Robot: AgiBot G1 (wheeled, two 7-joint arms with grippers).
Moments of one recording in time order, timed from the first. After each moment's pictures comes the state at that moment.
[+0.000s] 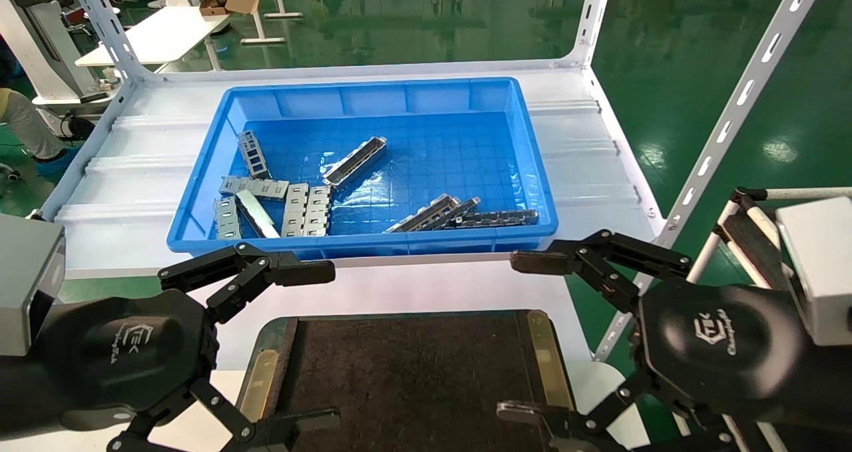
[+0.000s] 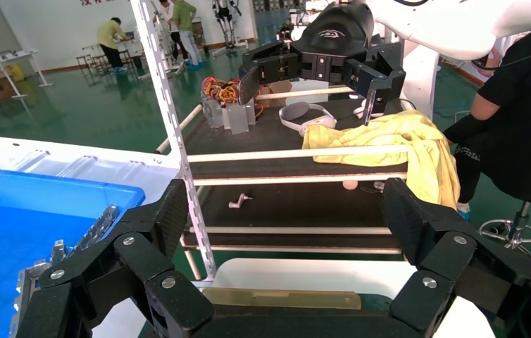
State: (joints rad) left arm -1.08 0.61 0.28 -1.28 0.73 1.49 -0.19; right arm 1.08 -0.60 -0.31 1.28 -0.71 -1.48 0.17
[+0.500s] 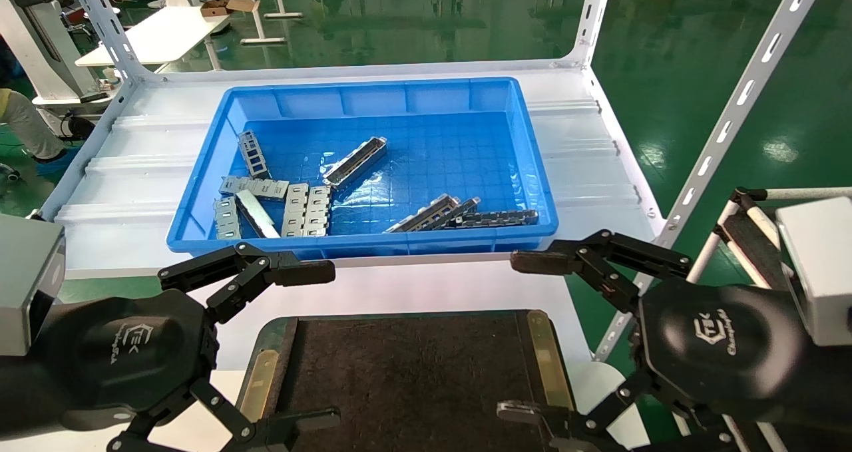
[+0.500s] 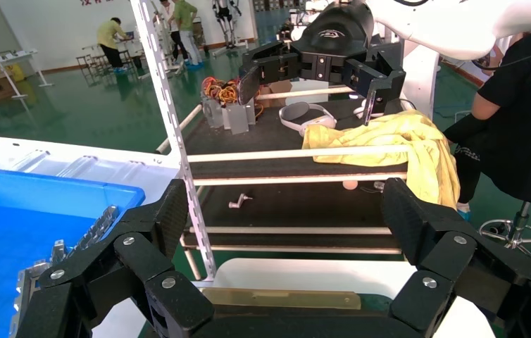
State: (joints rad) left arm -1.08 0.61 0.28 -1.28 0.73 1.49 -0.19; right arm 1.08 -0.60 -0.31 1.28 -0.71 -1.48 0.17
